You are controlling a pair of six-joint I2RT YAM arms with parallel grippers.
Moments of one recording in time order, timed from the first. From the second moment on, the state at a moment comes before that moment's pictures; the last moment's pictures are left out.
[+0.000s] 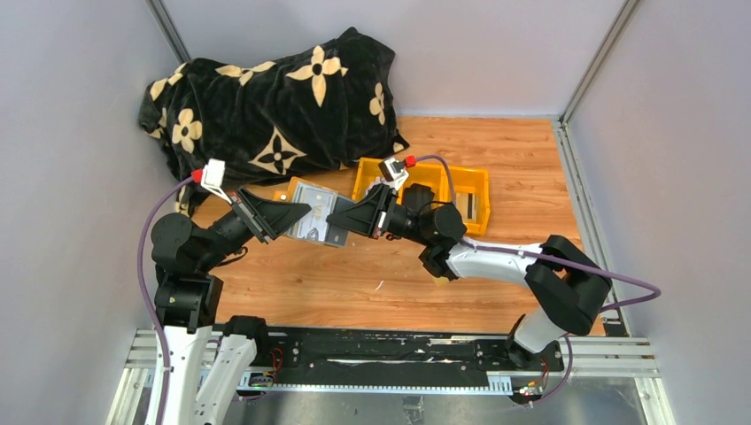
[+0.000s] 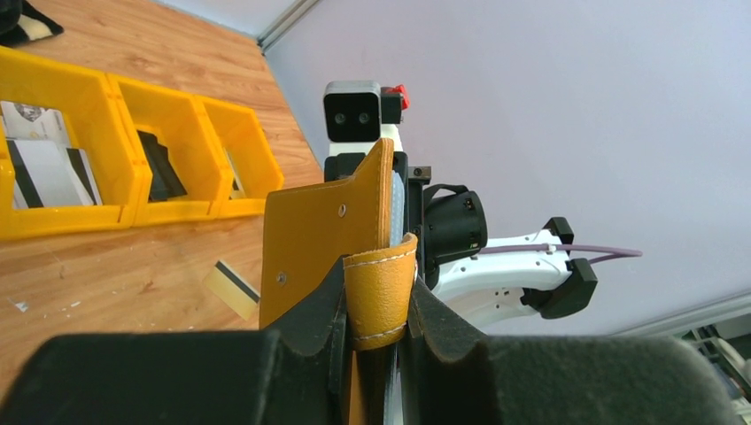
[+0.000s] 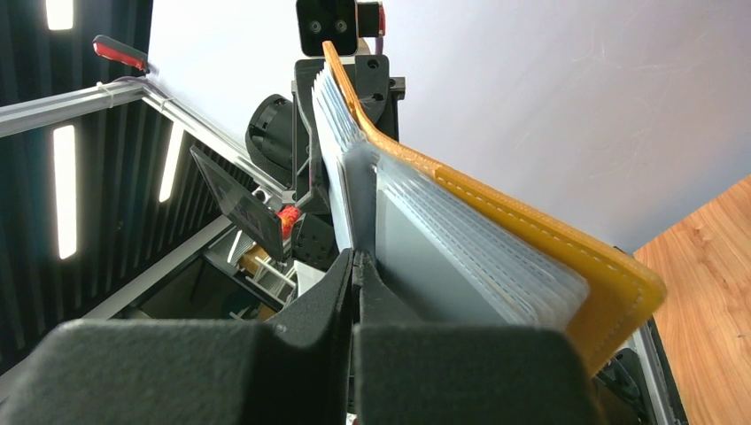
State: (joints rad) left arm -0.07 0.53 0.88 -0.23 0.74 -1.00; right arm 0.93 1.55 0.81 1.31 -0.45 1.37
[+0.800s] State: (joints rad) left arm -0.07 0.52 0.90 -0.22 0.74 -1.00; right arm 0.95 1.56 0.85 1.38 -0.44 1.38
